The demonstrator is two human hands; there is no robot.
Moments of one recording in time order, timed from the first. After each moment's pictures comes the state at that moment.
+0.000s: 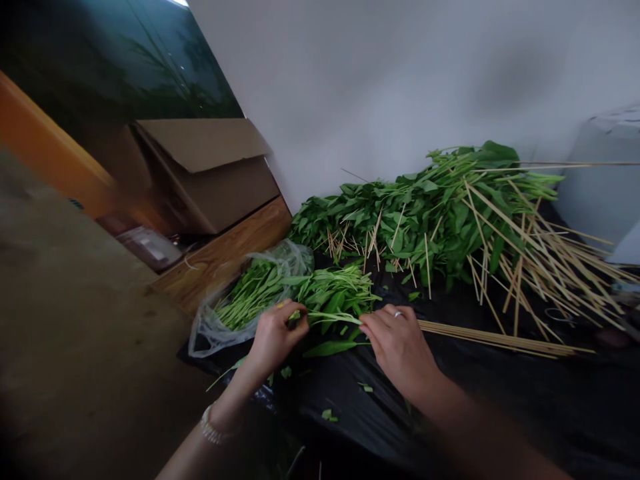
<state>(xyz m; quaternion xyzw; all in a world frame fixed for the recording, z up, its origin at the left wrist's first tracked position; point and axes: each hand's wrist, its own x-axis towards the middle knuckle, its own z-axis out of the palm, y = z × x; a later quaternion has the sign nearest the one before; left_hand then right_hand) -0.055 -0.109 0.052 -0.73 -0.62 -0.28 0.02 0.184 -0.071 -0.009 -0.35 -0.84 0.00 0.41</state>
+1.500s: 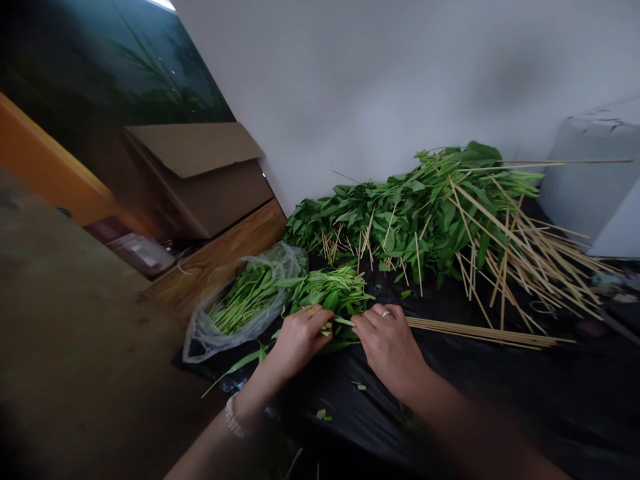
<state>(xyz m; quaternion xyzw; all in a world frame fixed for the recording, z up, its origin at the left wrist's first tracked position) -0.021 -0.095 0.036 -0.85 -0.51 -0.13 0.10 0.180 -0.076 -0.002 -0.35 -0.86 0.00 0.37</state>
